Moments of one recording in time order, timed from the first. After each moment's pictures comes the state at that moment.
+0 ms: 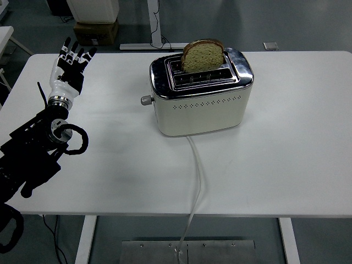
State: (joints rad) left arm -0.89 0.15 -0.60 -0.38 -0.16 -0.18 -0.51; right arm 0.01 0.00 0.42 0.14 -0.35 0.07 0.14
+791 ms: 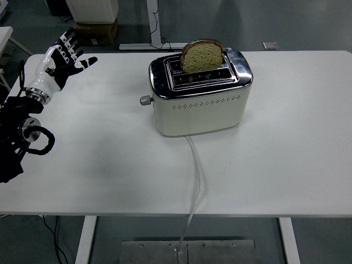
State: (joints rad) left arm -0.91 0.32 -0.56 -0.38 0.27 -0.30 -0.50; right arm 0.01 0.00 0.42 0.14 -0.35 0.07 0.14
